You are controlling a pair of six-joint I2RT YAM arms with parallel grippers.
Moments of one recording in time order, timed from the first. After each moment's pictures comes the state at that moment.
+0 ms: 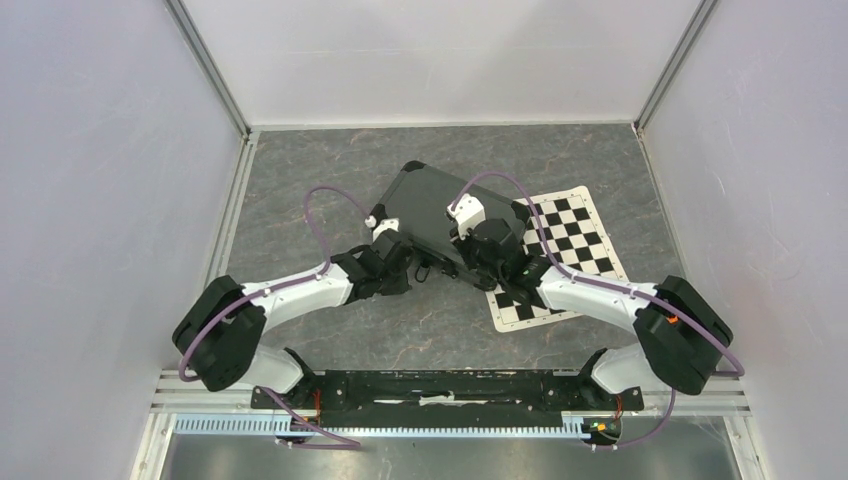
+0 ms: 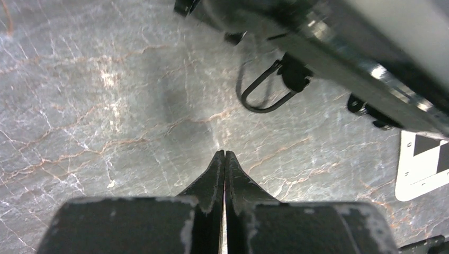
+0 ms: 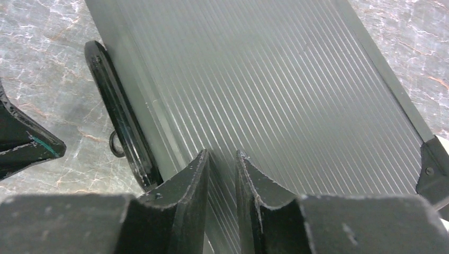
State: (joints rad) left arm -0.77 1.41 0.74 -0.28 -0.20 -0.75; right arm 0.82 1.41 0.73 0.21 0.24 -0.01
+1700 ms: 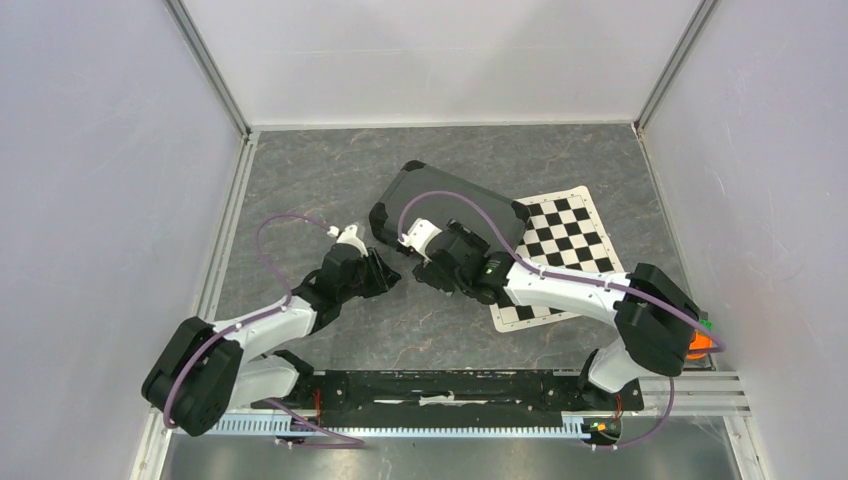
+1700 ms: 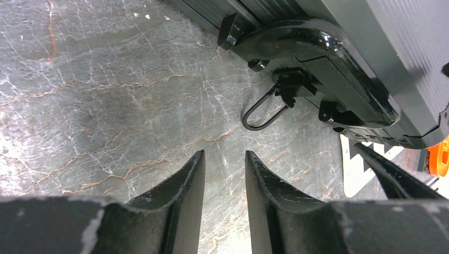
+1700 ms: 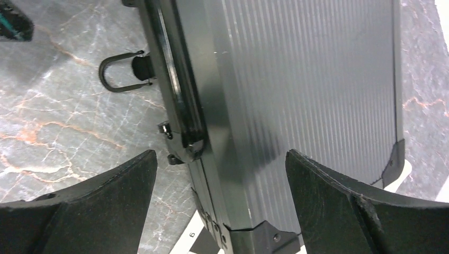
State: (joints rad) left arm -0.54 1.16 0.36 0.20 0.04 -0.75; right arm 1.01 1.55 0.99 -0.25 0.46 -0.18
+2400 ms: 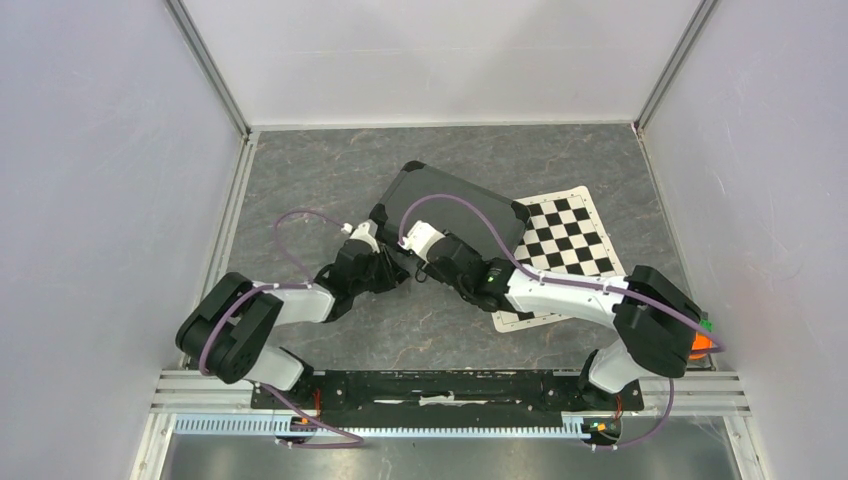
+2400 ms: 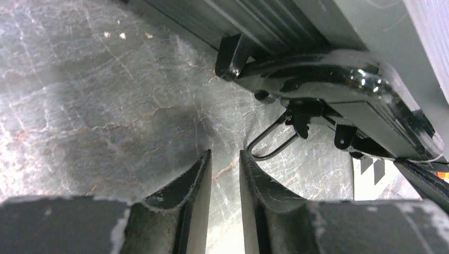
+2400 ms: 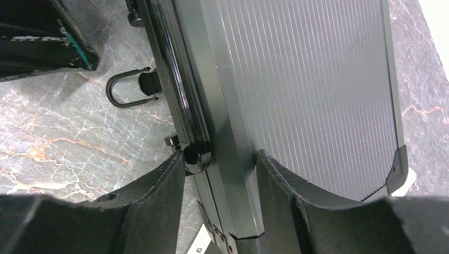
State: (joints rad) left arm -0.55 1.43 0.38 0.44 0.08 -0.75; right arm 1.03 1.55 0.93 -0.12 0.50 -0.19
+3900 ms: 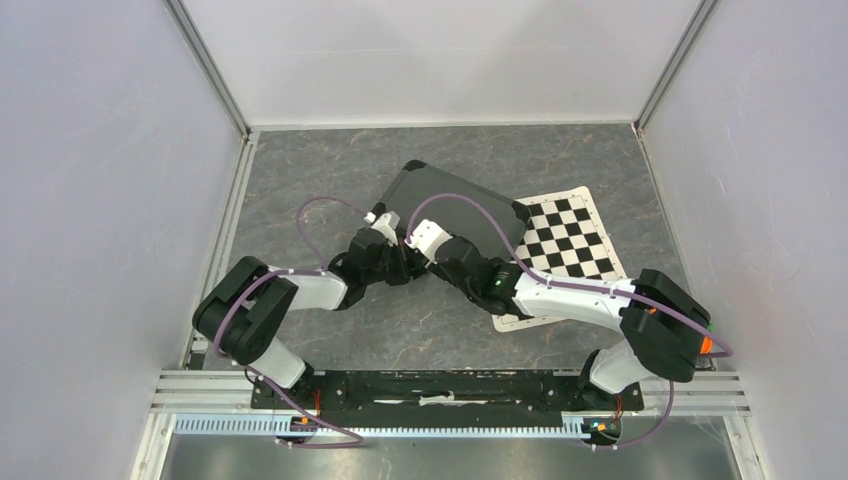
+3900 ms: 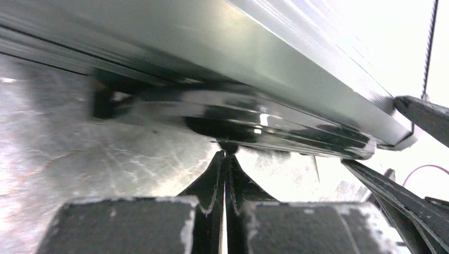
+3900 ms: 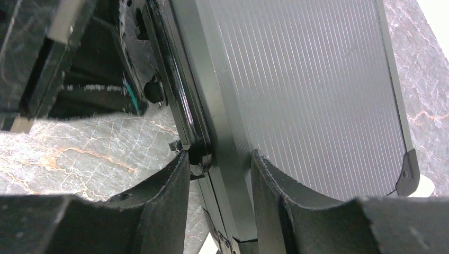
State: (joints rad) left arm -0.58 1.57 0.51 0.49 0.22 -0.72; right arm 1.02 1.50 0.86 -0.01 0.46 -0.17
